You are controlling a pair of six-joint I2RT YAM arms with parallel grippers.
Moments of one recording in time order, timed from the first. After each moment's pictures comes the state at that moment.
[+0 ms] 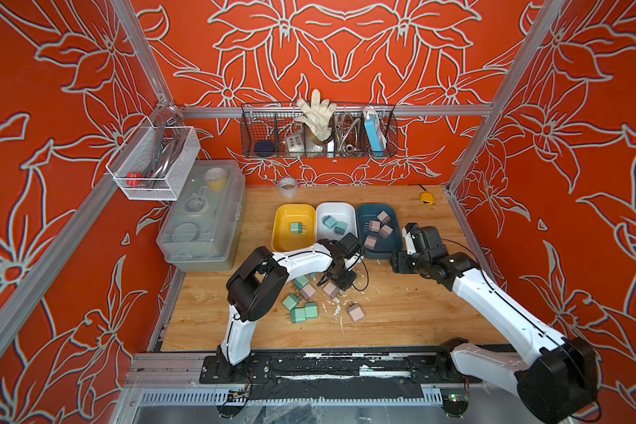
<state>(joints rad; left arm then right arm) -0.79 1.99 1.38 -0.66 0.12 -0.06 0.39 1.12 0.85 -0.67 0.06 0.29</state>
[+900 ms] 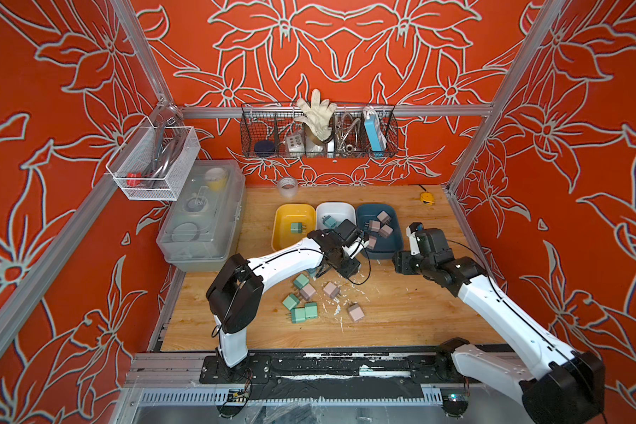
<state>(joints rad) -0.78 1.82 1.45 -0.68 0.13 -0.01 0.39 1.05 0.84 -0.67 0.09 0.28</state>
